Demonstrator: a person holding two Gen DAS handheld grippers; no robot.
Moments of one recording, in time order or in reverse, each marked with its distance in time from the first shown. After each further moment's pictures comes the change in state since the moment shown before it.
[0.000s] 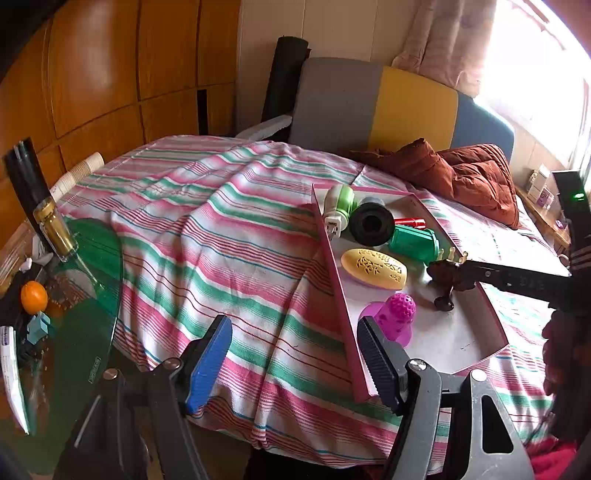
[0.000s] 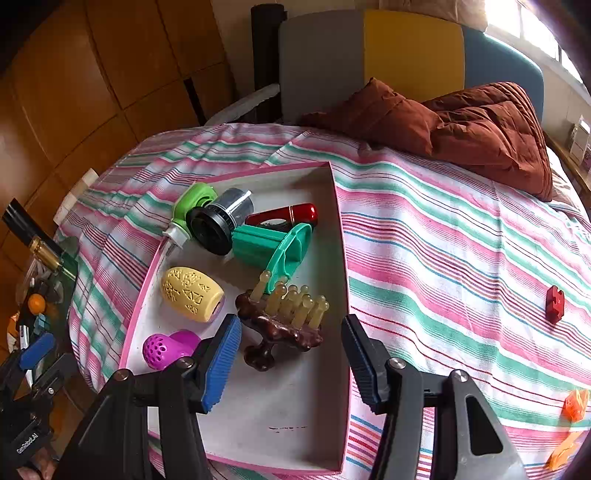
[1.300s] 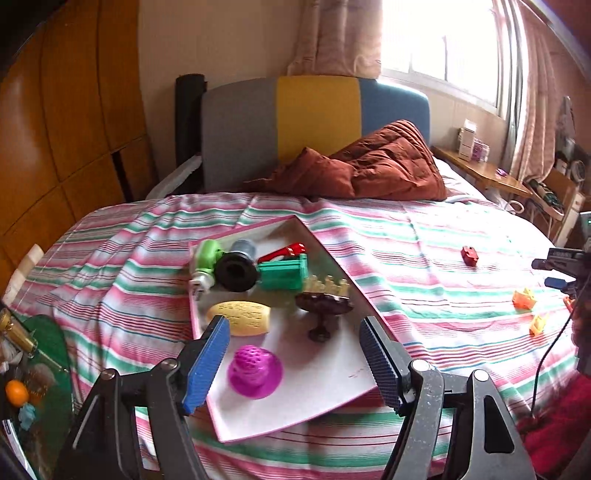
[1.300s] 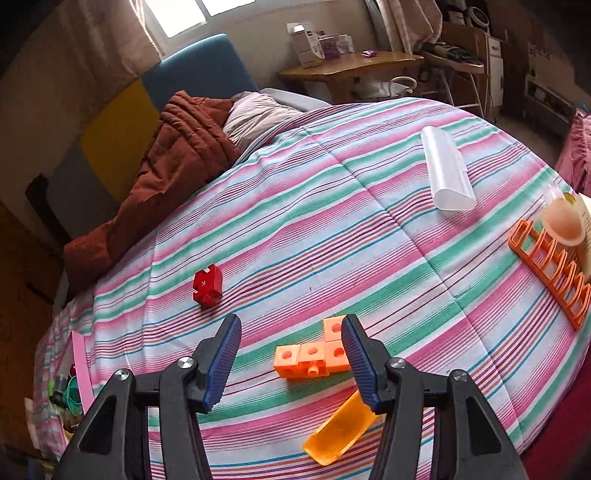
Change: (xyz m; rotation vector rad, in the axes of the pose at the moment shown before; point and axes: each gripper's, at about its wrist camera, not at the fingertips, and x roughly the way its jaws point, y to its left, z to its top) left arm -0.023 -0.130 0.024 0.287 -0.064 -0.158; right arm -0.141 -0.310 -0.105 0.815 -0.204 -0.349
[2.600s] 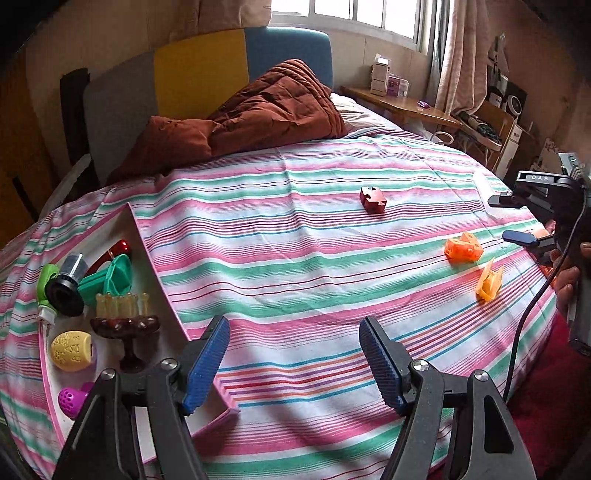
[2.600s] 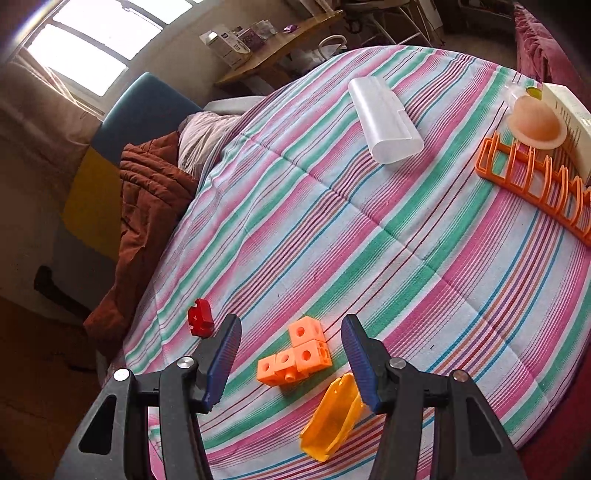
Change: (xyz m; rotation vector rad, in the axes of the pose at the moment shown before) left arm 0.074 -0.145 0.010 0.212 0.174 -0.259; right arm -0.004 -0.062 0.007 0.359 0.032 0.094
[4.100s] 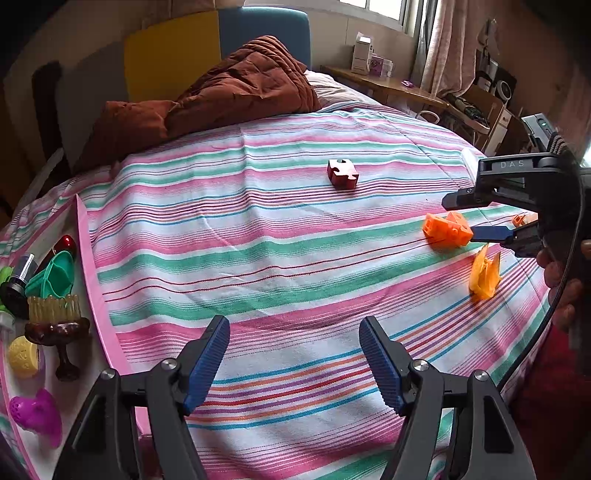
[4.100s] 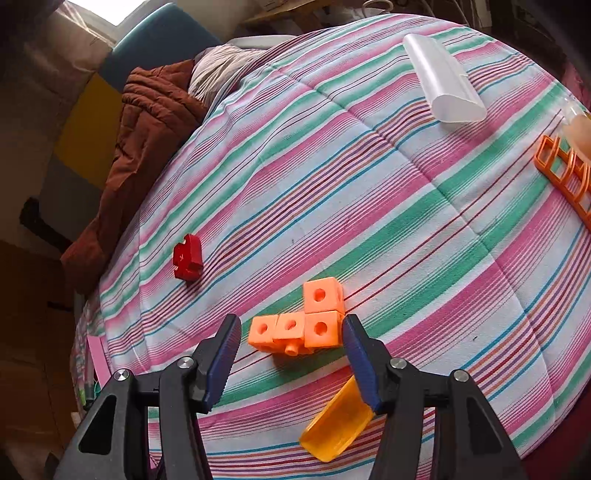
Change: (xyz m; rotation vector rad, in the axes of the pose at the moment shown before) left arm 0.043 -0.031 -0.001 0.028 0.069 -0.063; right arm 0.051 0.026 -0.022 -0.181 0.227 -0.050
